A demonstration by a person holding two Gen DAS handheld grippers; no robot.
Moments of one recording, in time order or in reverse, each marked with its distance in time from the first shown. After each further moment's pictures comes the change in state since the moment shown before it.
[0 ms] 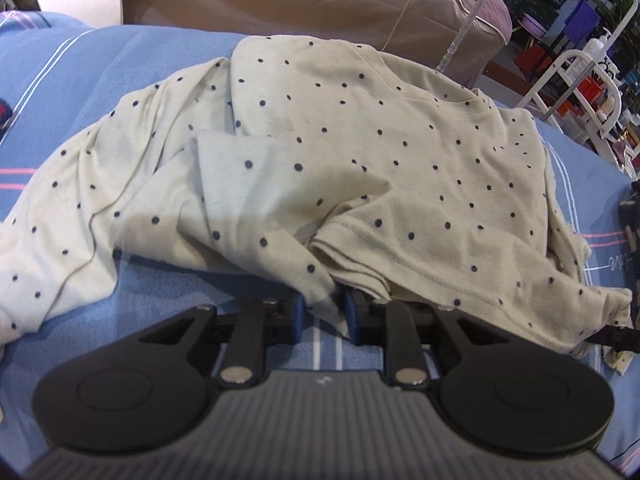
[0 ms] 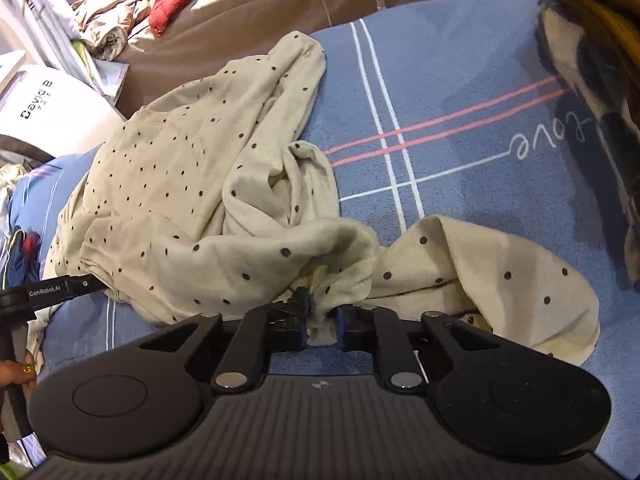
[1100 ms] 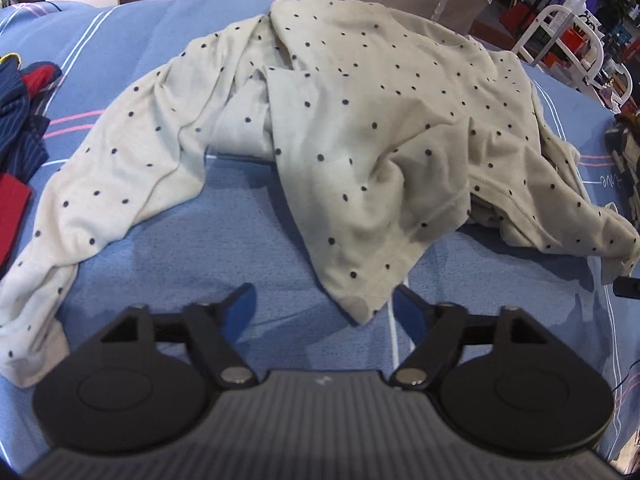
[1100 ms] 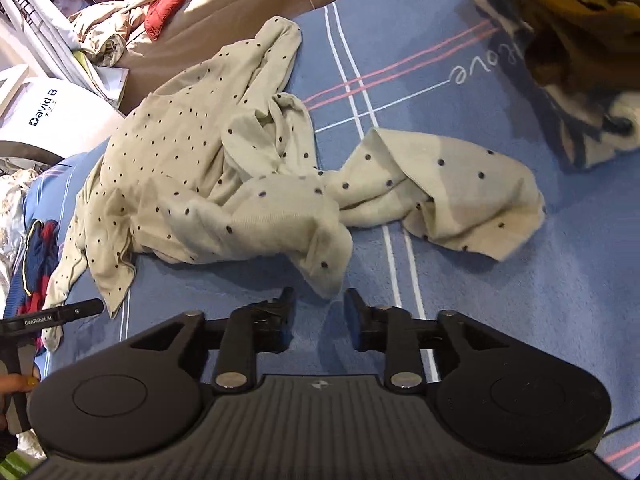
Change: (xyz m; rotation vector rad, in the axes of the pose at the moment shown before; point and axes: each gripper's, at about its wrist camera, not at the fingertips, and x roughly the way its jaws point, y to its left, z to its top) left arm -0.043 0.043 -0.050 0.107 0.082 0.001; right arm -0.041 -0.018 -0.057 0.089 0.027 0.023
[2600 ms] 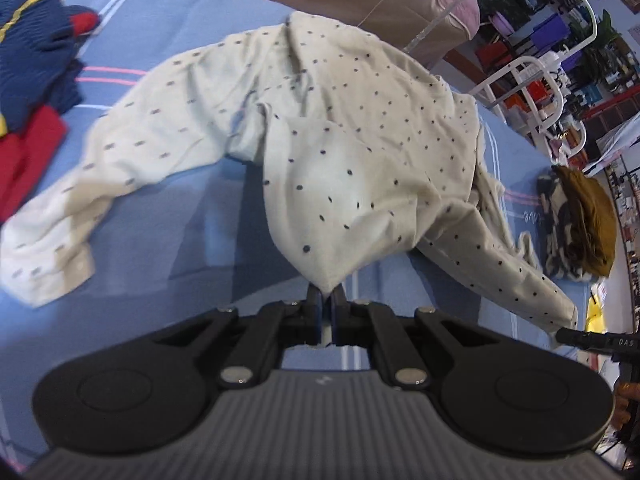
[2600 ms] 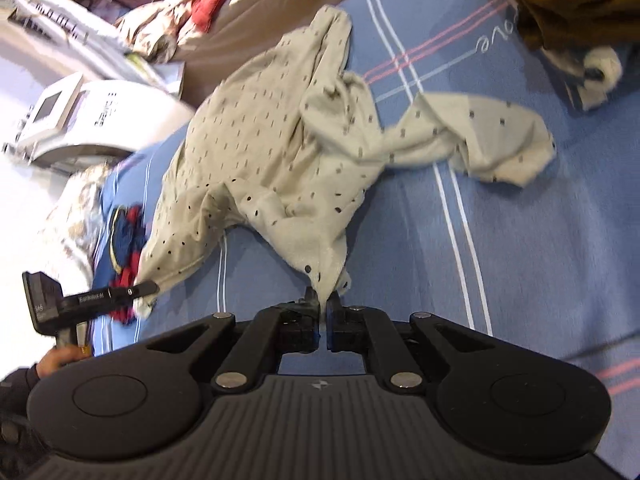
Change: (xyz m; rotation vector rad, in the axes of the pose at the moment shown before) left arm -0.081 0.050 -0.019 -0.173 0.037 -0.216; right arm -0.068 -0.002 -0.021 0.056 0.117 0.232
